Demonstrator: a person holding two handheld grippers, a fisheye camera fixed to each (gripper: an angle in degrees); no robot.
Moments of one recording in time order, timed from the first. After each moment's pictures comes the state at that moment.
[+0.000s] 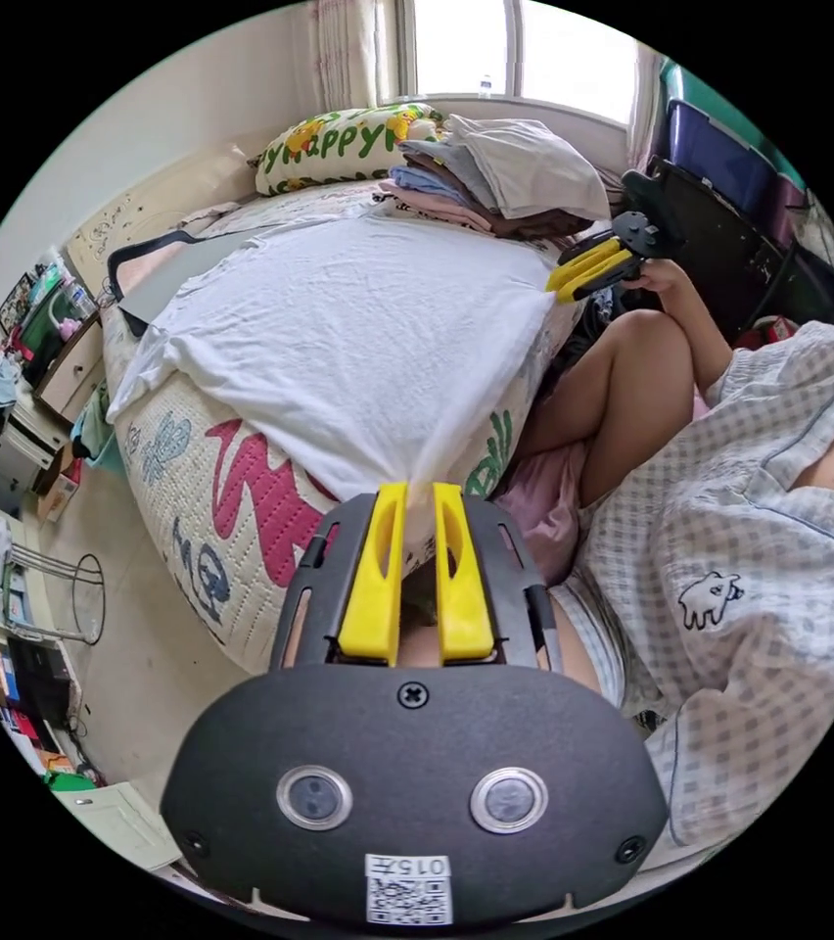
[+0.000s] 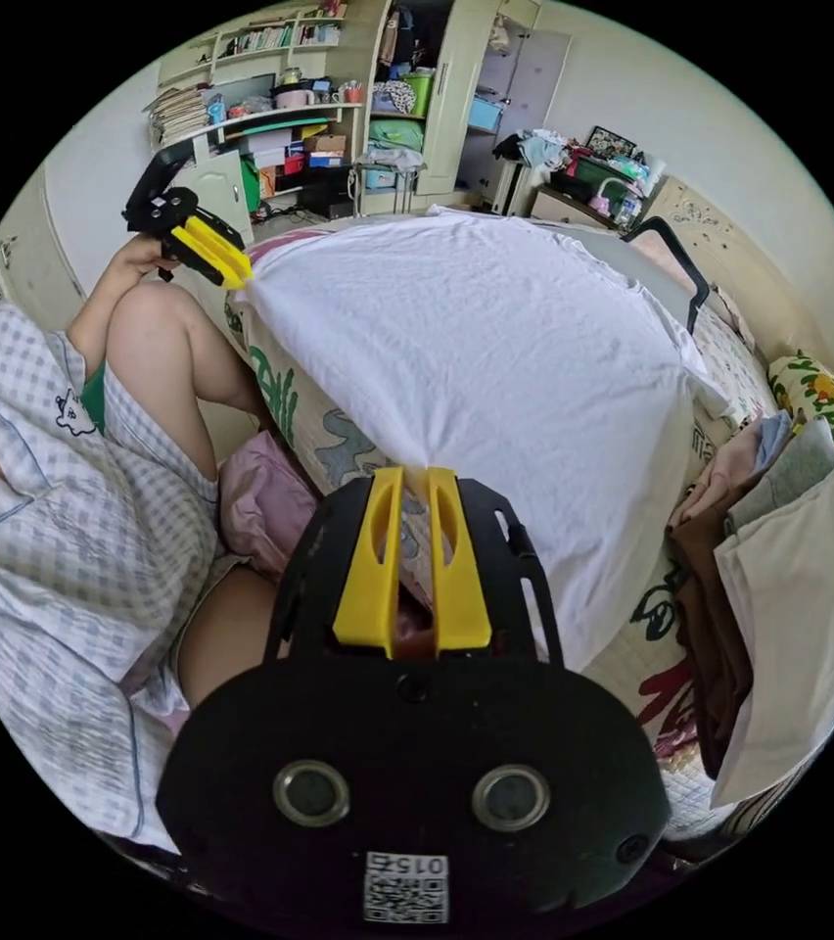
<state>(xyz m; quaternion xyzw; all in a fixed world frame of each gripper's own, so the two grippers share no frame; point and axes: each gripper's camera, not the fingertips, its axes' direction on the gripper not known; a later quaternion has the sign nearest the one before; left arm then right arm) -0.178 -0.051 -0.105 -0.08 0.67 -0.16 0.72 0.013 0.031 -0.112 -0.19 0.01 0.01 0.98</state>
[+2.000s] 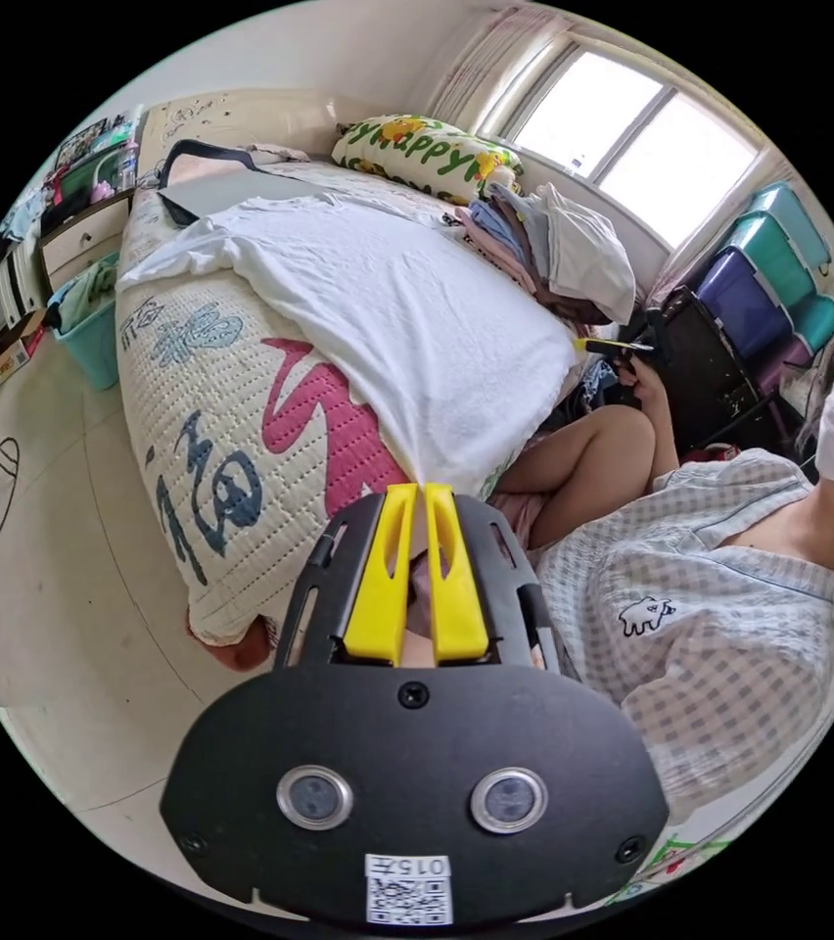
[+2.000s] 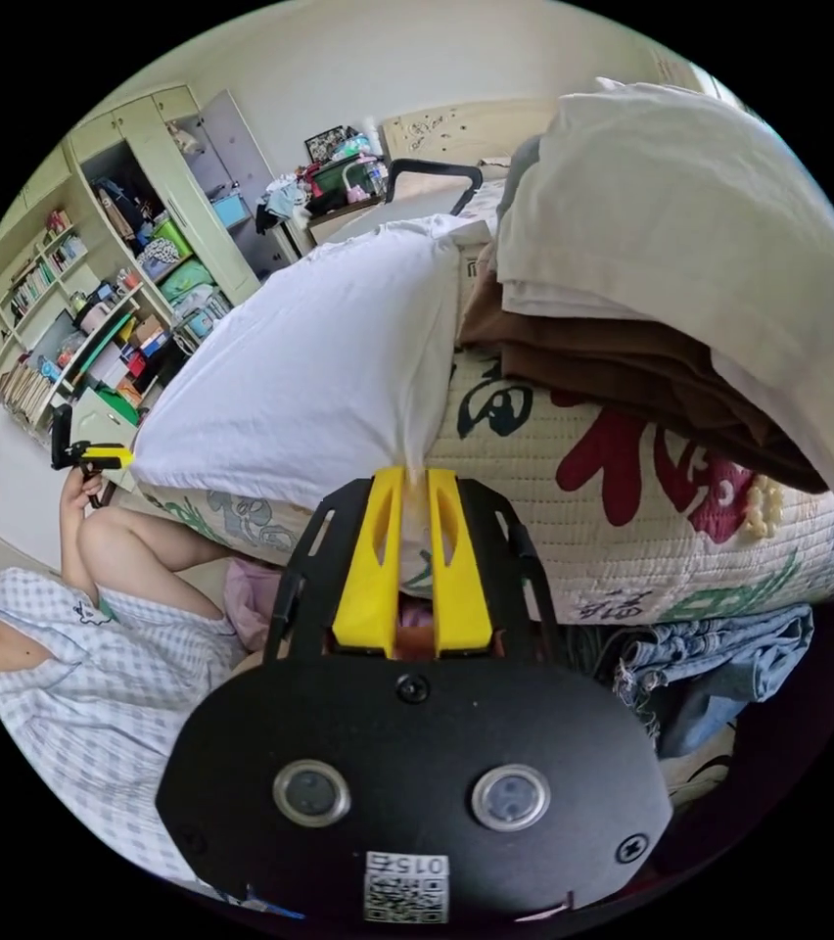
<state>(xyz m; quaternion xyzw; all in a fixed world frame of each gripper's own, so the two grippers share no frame) -0.193 0.009 -0.011 -0.15 0.70 -0.30 0.63 0.209 0.056 -0.223 -0.10 0.13 0.34 0.93</state>
